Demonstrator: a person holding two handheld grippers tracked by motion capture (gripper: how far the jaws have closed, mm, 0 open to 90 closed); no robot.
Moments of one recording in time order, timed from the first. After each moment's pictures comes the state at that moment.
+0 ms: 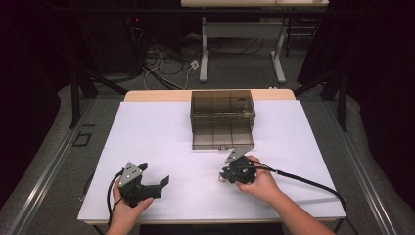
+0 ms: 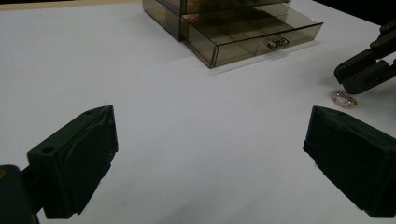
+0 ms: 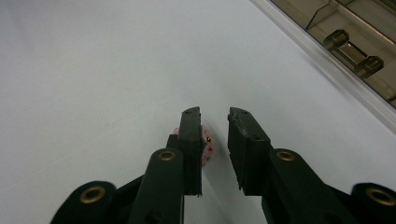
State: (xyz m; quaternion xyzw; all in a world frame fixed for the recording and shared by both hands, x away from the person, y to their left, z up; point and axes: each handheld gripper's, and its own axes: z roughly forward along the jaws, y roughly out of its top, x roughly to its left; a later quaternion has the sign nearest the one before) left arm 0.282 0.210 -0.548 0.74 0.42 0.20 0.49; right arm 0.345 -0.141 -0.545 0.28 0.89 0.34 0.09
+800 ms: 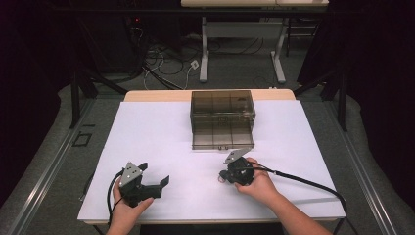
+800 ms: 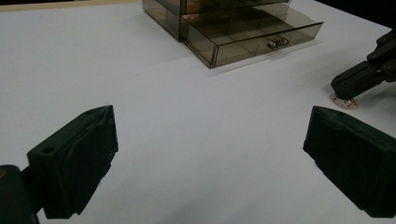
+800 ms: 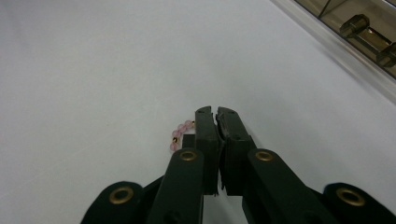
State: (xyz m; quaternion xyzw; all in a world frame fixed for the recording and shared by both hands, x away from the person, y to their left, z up) left arm 0.281 0.210 -0.548 0.74 0.42 0.20 0.49; right arm 0.343 -0.137 -0.552 0.30 0.89 0.34 0.07
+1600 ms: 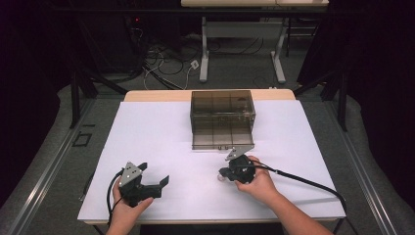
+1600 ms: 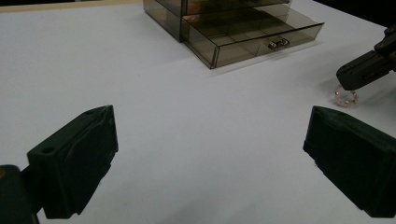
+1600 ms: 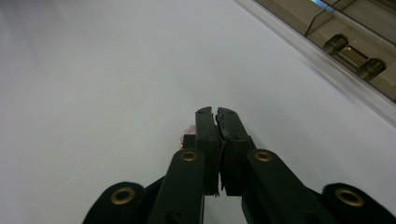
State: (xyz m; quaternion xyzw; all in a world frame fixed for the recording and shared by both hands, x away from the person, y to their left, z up) left arm 0.282 0.210 -0.547 0.74 0.42 0.20 0.49; right arm 0.345 -0.140 -0.541 0.31 0.88 0.36 0.07
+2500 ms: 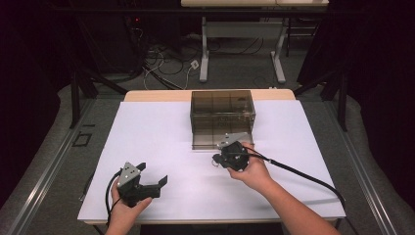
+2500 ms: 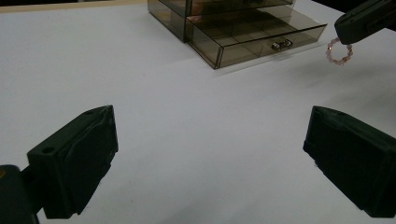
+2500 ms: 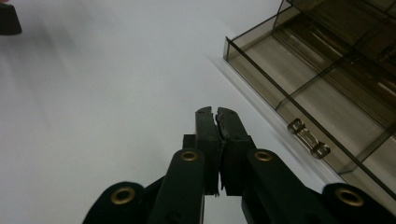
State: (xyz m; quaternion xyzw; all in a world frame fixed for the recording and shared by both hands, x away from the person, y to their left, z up) left arm 0.281 0.214 -0.547 0.74 0.42 0.20 0.49; right arm 0.362 -0.115 -0.498 0.29 0.88 0.37 0.12
